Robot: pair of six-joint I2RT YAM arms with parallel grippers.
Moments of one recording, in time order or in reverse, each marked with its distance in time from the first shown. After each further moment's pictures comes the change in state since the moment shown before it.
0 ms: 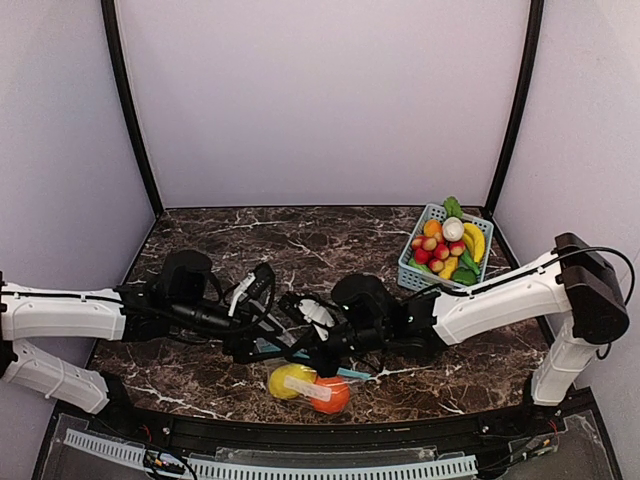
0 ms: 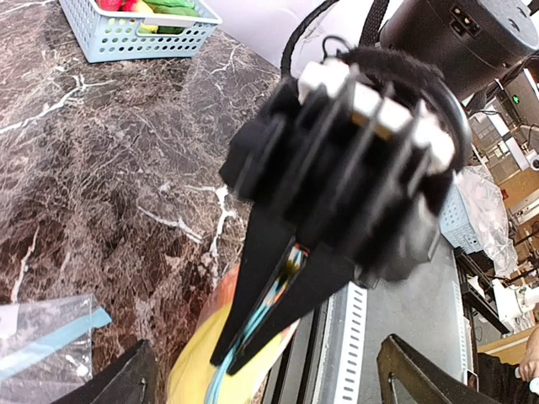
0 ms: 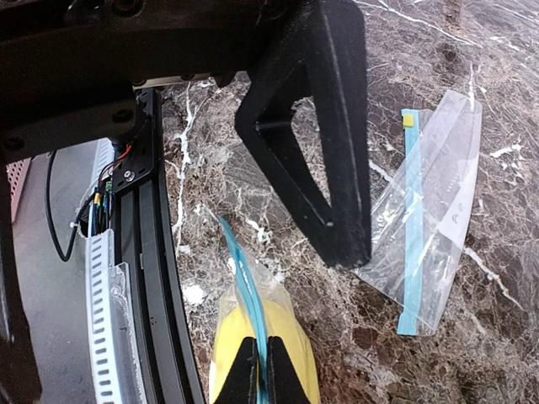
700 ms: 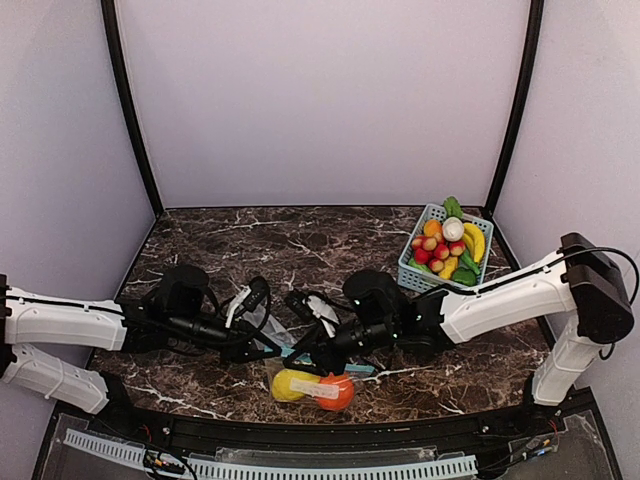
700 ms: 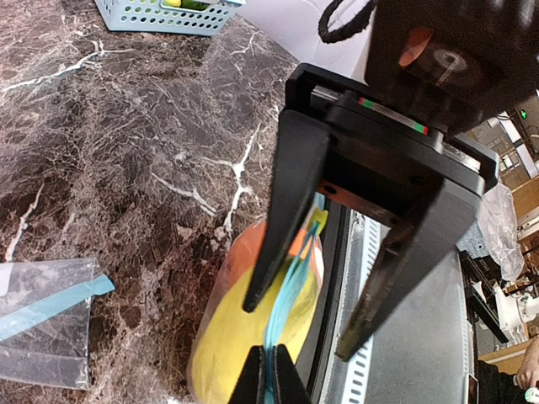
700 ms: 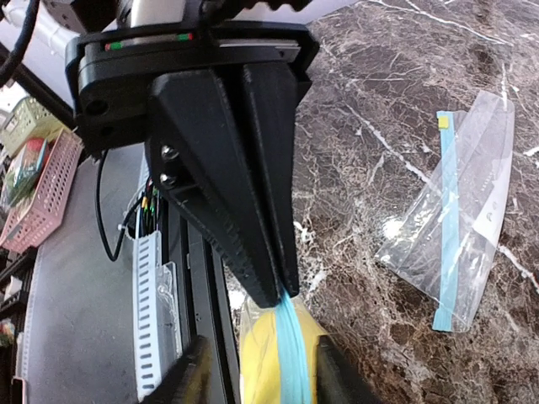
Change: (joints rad) left arm 0.000 -0.026 -0.118 0.087 -0.031 -0.055; right arm -0.036 -0.037 -0.058 0.076 -0.145 0.061
